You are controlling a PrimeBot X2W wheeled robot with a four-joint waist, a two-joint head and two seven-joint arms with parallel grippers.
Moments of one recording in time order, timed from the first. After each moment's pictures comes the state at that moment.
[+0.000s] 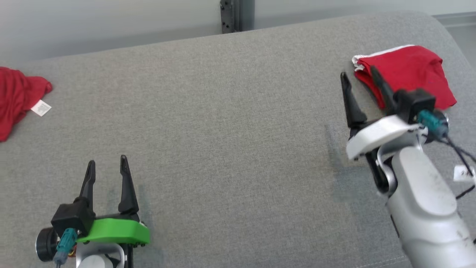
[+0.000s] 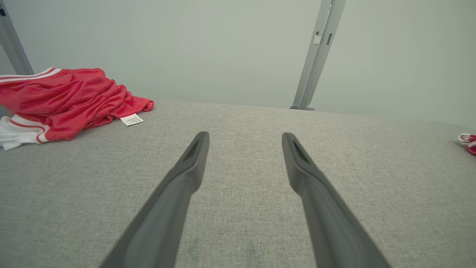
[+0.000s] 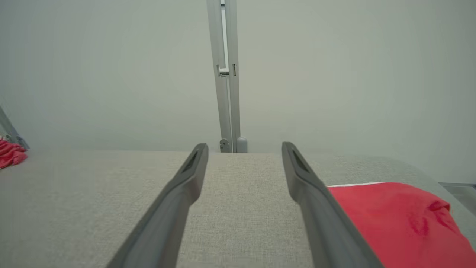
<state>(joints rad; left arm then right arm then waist) -0.08 0.11 -0.10 0.16 -0.31 0.08 -0.26 -0.59 -0.16 0.16 0.53 0.25 0.13 -0.26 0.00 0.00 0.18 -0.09</state>
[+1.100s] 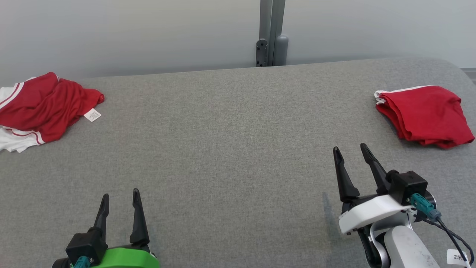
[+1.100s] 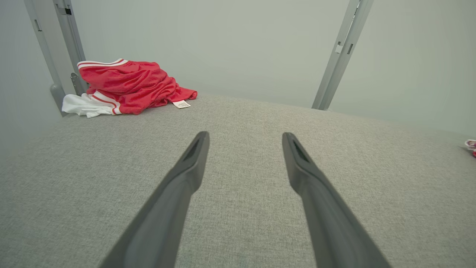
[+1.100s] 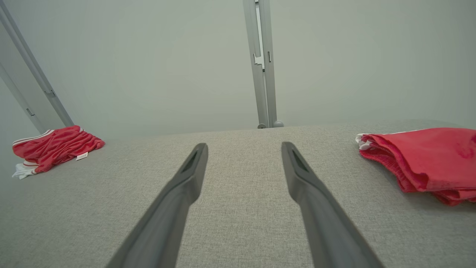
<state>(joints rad) 0.05 0.05 -0.08 0.16 -0.28 0.04 -0.26 -0.15 -0.05 0.10 0.26 0.21 0.13 -0.26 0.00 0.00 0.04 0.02</state>
